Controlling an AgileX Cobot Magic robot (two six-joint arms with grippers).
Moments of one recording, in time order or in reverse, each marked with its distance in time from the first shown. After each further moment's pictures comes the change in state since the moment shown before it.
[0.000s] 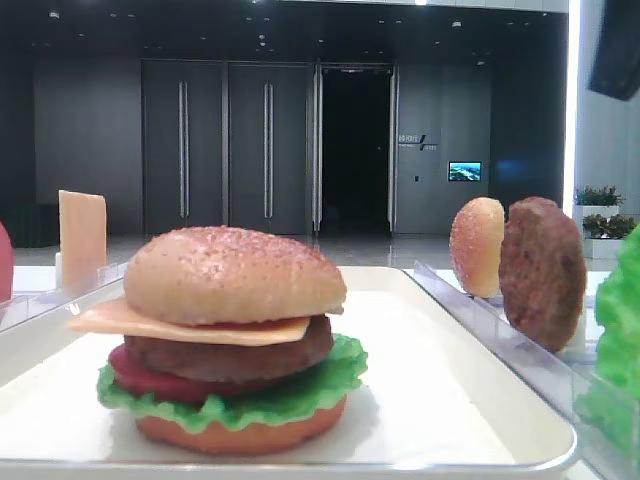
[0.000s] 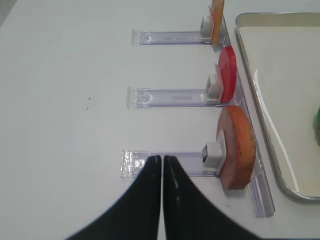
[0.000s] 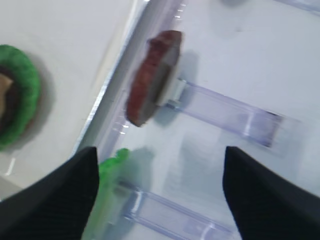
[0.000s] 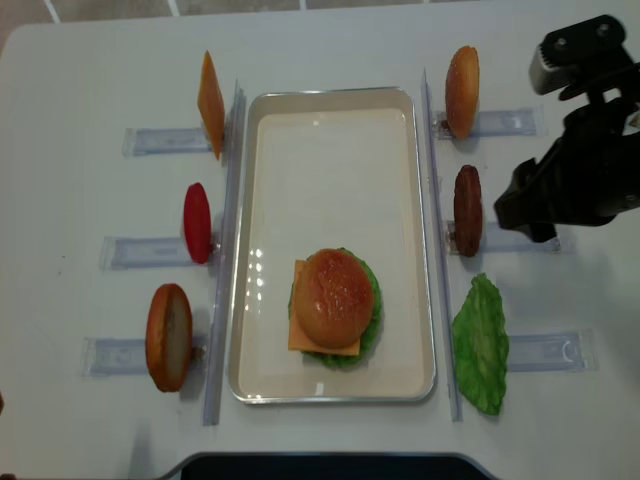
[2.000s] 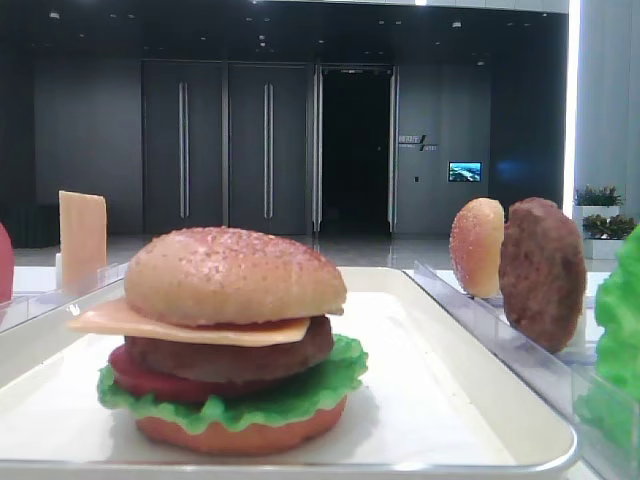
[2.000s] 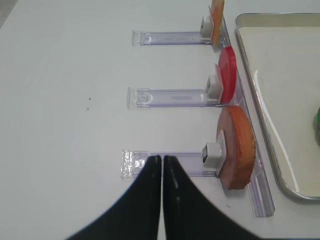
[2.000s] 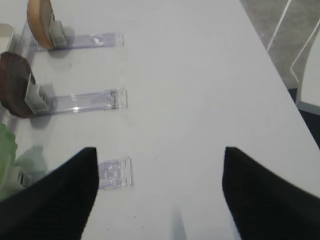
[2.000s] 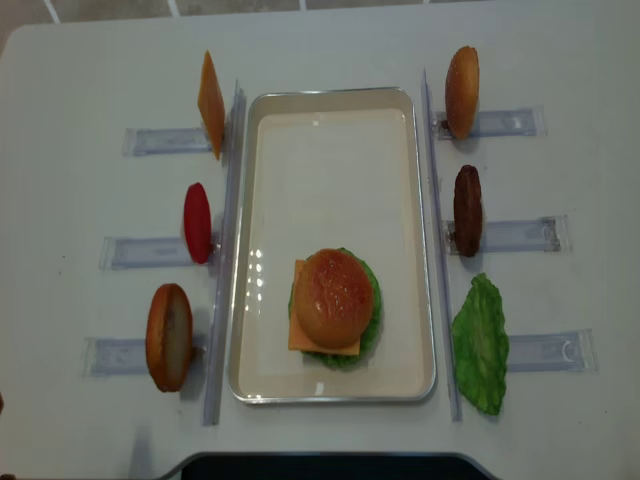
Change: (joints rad) left arm 0.000 -0.001 0.000 0.000 0.000 0.000; right arm -0.399 -1.233 0.369 -0.212 0.277 0.188
